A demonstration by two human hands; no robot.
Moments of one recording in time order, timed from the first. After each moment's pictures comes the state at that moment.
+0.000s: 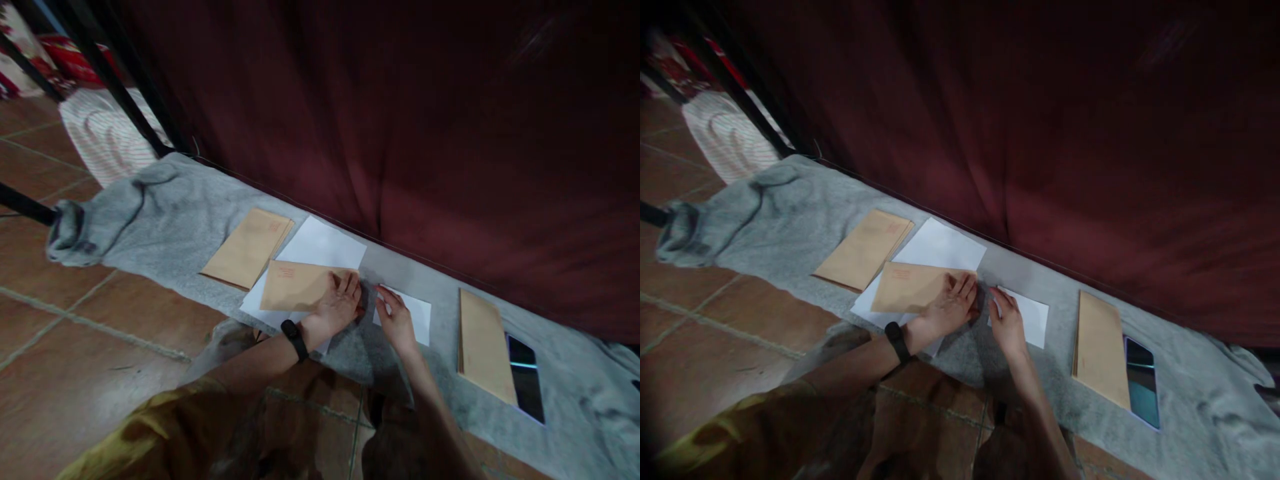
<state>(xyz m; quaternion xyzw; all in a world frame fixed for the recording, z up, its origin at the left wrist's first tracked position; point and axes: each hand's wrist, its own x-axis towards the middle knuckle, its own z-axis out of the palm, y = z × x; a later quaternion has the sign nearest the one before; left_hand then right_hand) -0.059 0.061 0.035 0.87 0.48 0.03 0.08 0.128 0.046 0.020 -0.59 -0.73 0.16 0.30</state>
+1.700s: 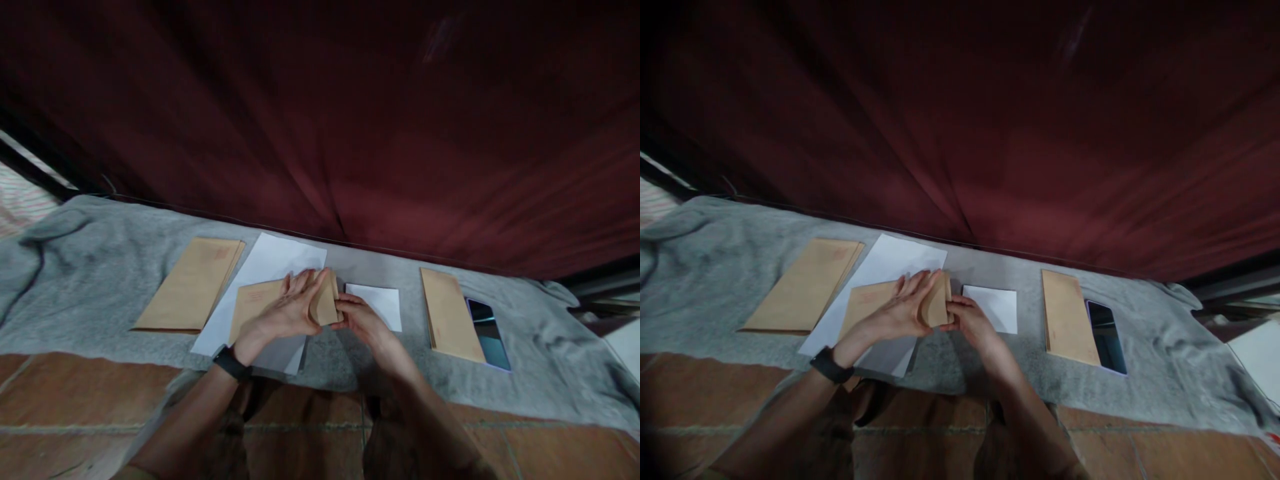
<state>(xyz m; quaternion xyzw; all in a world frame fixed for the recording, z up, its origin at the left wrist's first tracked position) -0.099 0.088 0.062 0.88 0.42 0.09 0.20 0.100 0.054 0.043 -0.48 -0.29 0.71 0.42</state>
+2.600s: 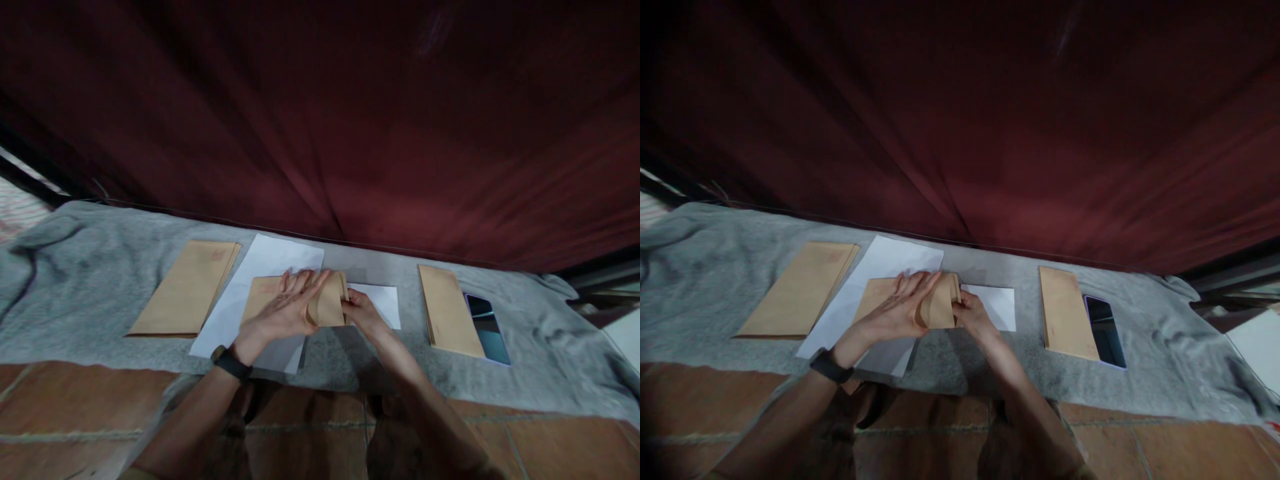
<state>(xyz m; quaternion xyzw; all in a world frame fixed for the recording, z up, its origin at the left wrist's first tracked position) -0.097 0.091 0.069 0.90 0.40 0.08 0.16 0.112 0.059 0.034 -0.52 -0.41 0.63 0.41</state>
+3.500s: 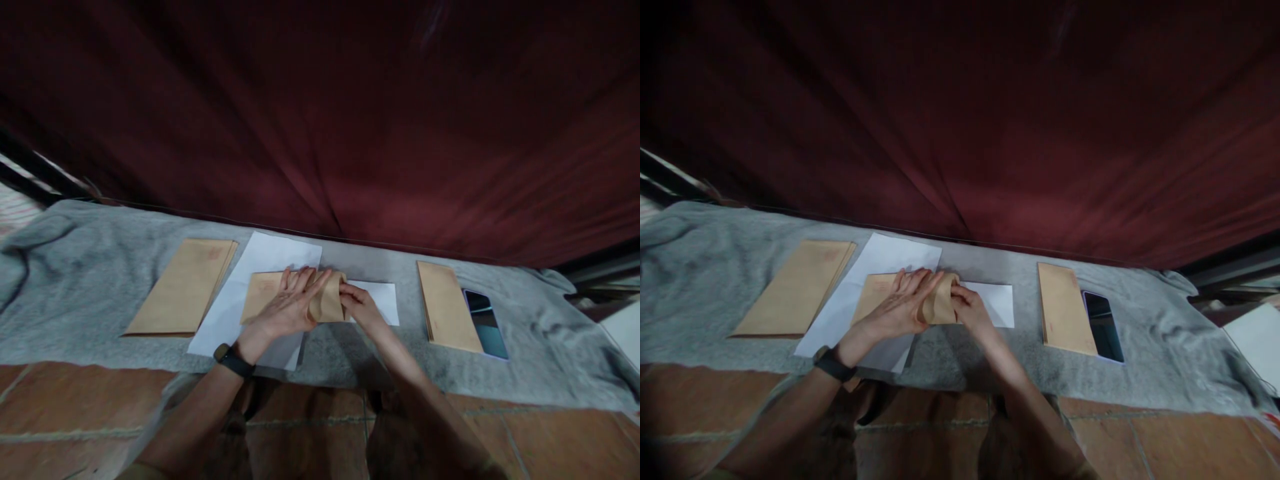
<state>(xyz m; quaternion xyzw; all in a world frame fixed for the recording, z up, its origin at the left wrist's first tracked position) -0.091 0.090 0.061 0.91 0.39 0.09 0.11 0.117 0.056 0.046 -0.54 -0.50 0.52 0.43</state>
